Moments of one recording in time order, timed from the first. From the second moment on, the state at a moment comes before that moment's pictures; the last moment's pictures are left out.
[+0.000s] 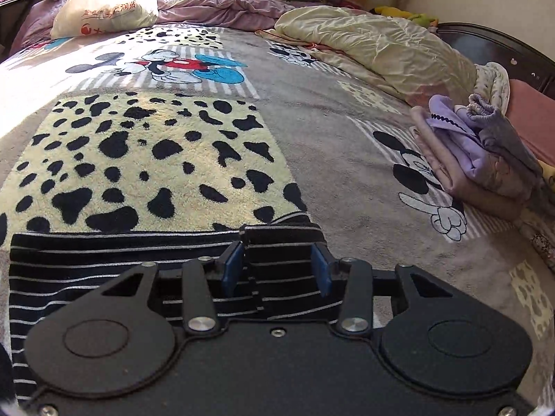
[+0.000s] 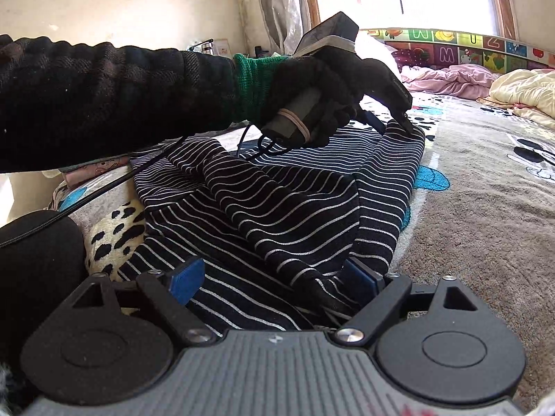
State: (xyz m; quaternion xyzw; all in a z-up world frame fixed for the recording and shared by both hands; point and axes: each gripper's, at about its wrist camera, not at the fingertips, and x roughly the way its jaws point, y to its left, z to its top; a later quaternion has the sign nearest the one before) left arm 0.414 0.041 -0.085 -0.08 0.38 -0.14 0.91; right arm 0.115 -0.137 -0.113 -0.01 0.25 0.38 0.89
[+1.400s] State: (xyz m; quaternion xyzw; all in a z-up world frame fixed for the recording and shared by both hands) left arm 0.432 0.040 -0.093 -0.08 0.40 -0.13 0.91; right arm 0.104 -0.118 -0.116 -0.07 0.25 0.38 0.89
